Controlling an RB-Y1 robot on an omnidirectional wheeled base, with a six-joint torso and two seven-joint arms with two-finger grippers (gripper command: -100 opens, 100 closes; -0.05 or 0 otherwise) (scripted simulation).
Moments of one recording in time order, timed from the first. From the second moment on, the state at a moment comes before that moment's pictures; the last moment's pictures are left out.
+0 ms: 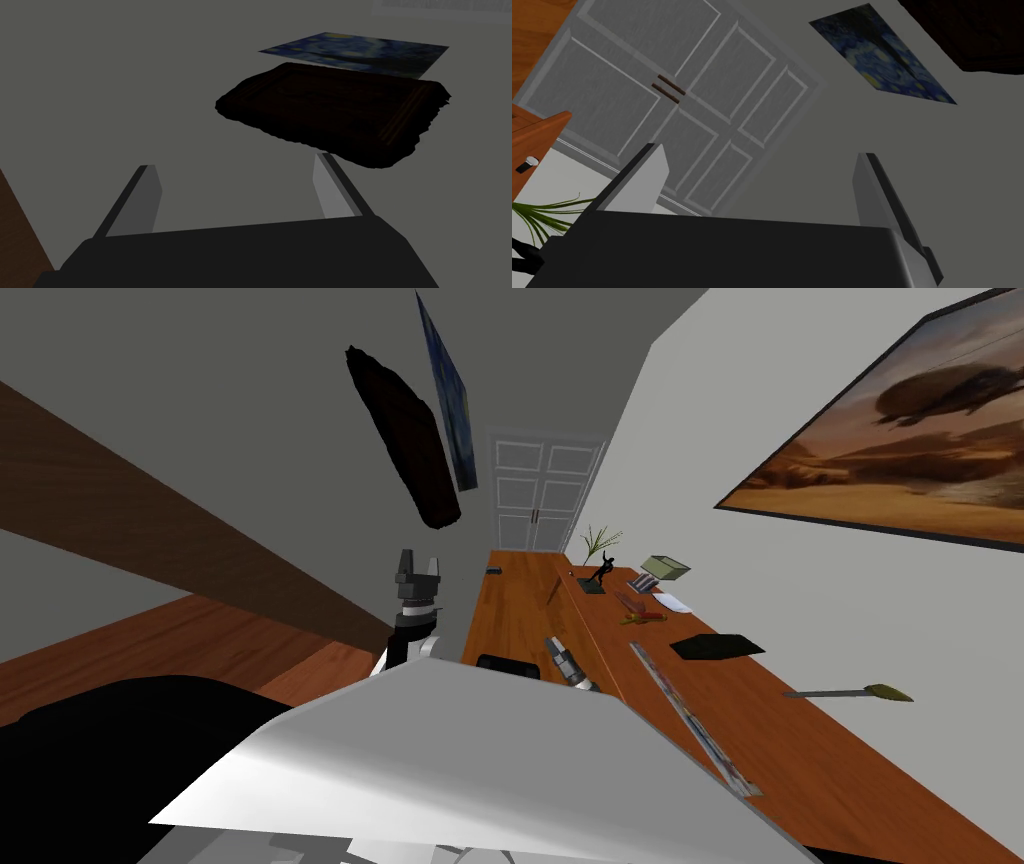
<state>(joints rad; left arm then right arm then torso) 0.54 0.04 0.01 -2.22 0.10 -0.64 0.02 0.62 -0.52 0.33 -1.75 0.31 -0.69 0.19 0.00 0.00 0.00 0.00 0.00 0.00</state>
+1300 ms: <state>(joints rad) 0.54 0.04 0.01 -2.22 0.10 -0.64 0.02 0.71 -0.80 0.48 -1.34 0.41 -0.66 0.24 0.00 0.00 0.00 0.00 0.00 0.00</state>
